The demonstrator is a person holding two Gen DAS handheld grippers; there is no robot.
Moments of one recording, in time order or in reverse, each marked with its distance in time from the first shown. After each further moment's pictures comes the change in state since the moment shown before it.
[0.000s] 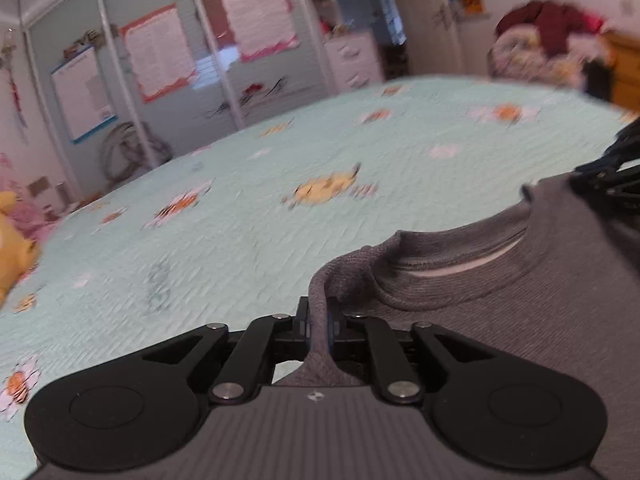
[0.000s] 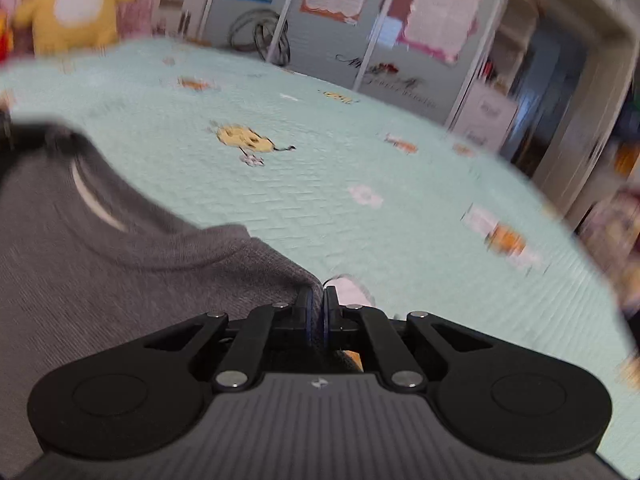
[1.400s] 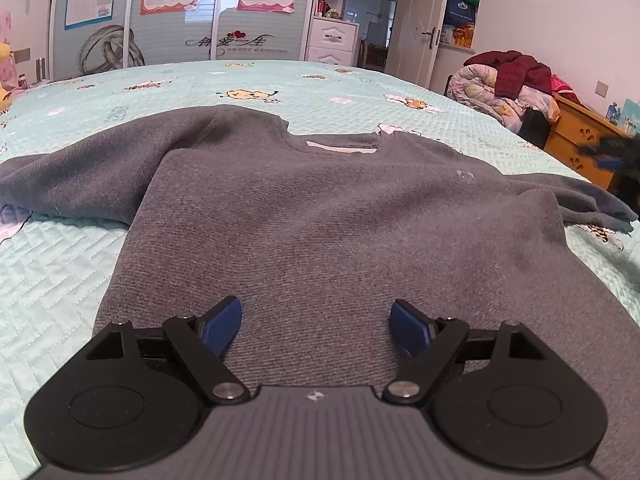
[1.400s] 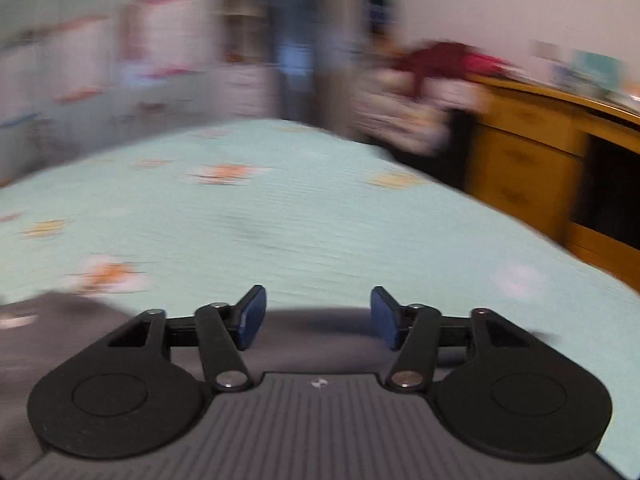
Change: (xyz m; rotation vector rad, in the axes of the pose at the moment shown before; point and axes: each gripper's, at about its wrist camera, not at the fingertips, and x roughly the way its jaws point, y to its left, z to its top) left arm -0.190 -0.069 -0.151 -0.333 0.014 -0.287; right arm -0.194 -0.152 -0.169 0.665 -0.056 -0.258
